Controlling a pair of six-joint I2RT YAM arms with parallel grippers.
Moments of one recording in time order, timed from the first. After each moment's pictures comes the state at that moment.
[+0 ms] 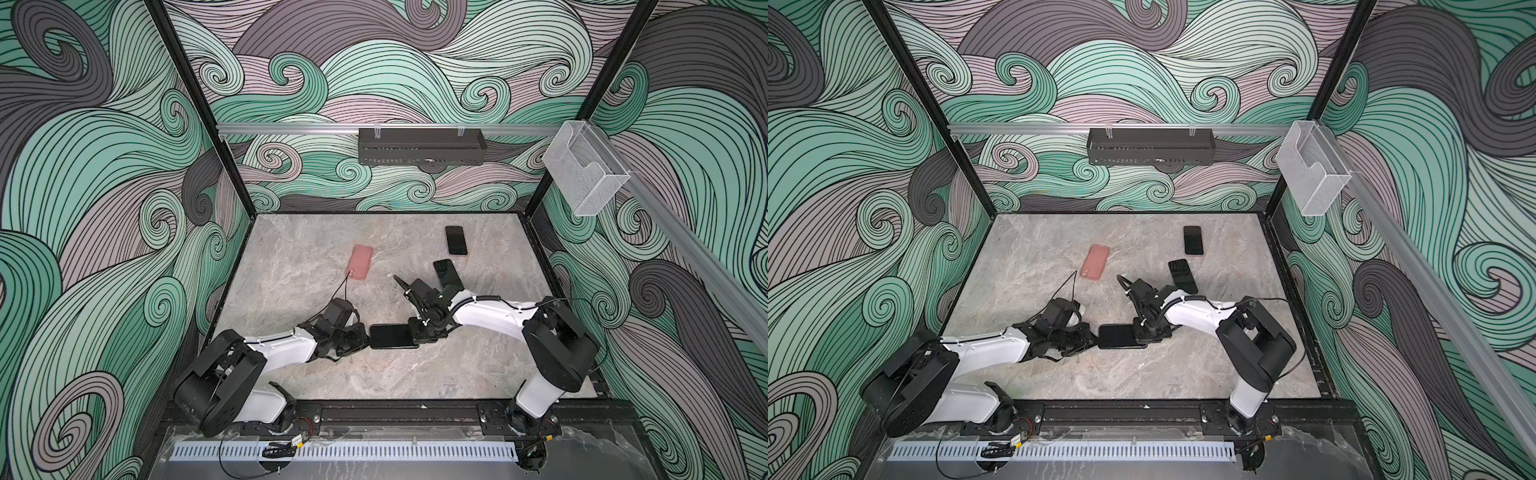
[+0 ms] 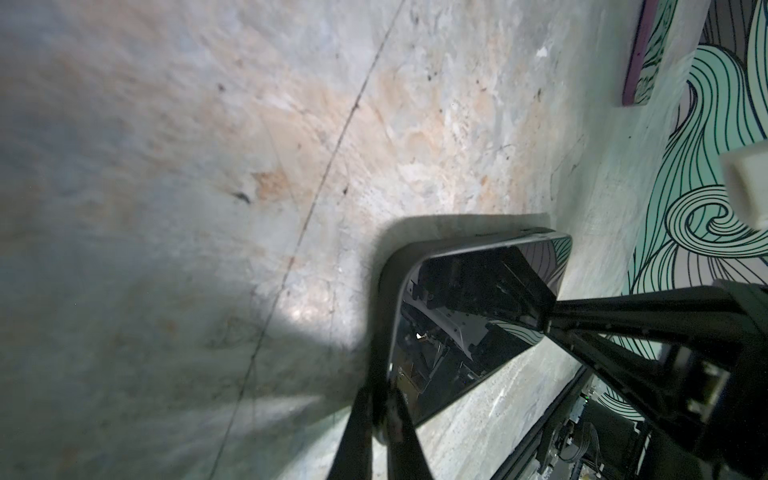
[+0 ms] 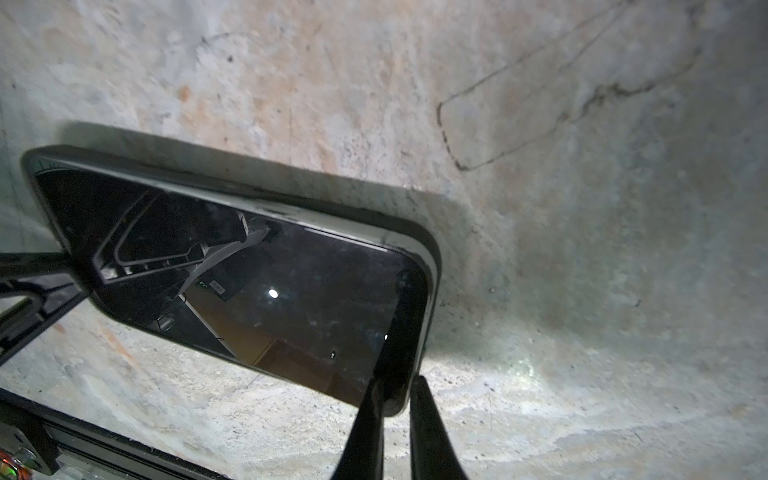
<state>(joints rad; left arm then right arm) -0.62 1.36 0.41 0.01 0.37 -0.91 0.82 1.72 0.99 -0.70 -0.17 0.60</state>
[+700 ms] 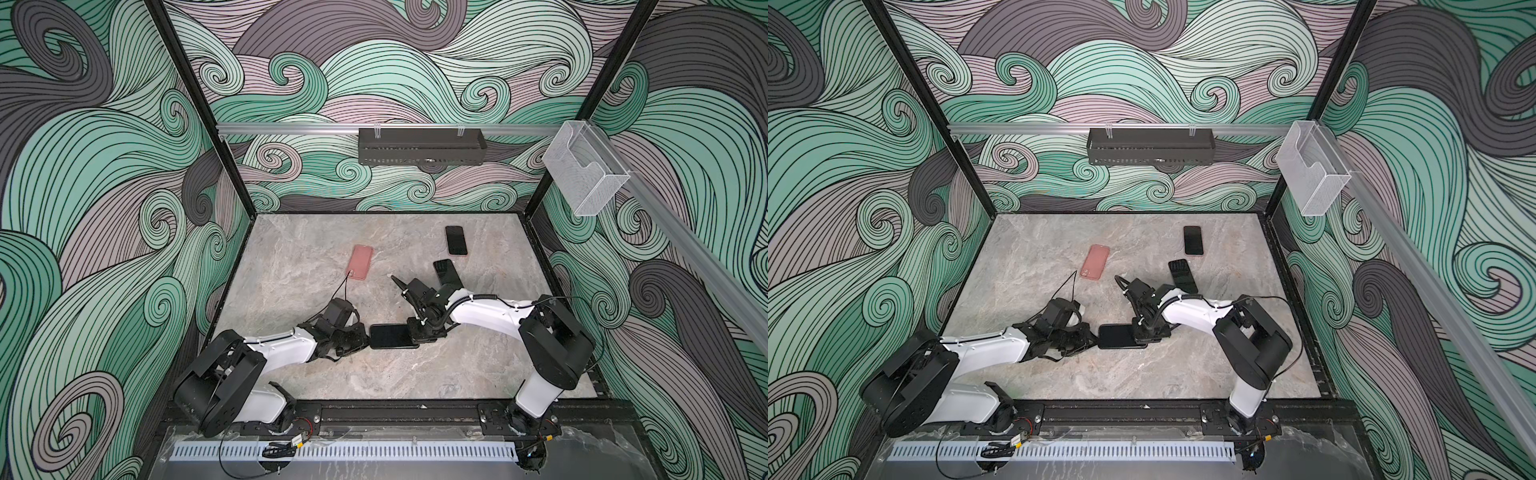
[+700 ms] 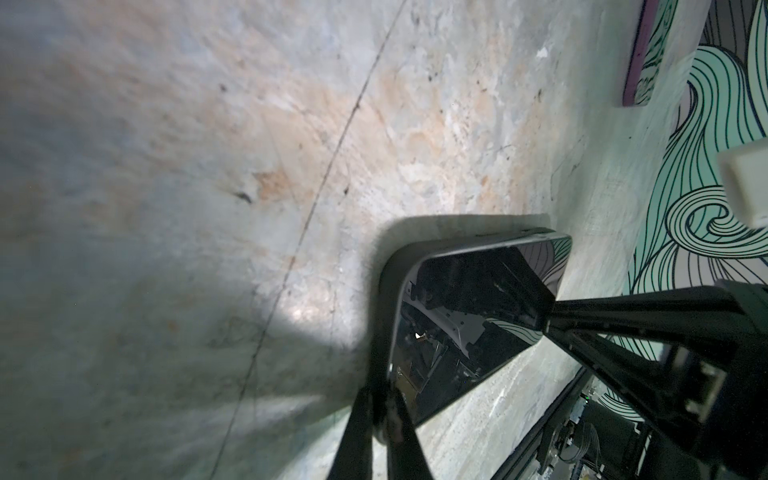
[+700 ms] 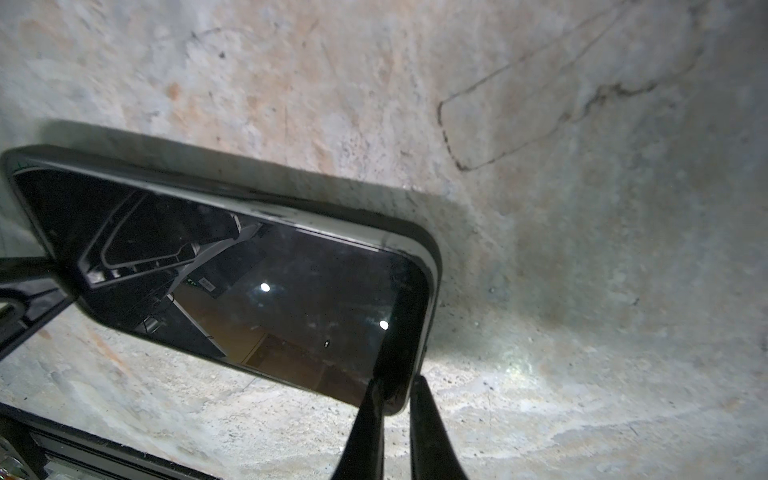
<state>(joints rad) -0.62 1.36 0.41 0.01 0.37 -0.91 0.82 1.75 1.02 -0.73 -0.15 0.61</state>
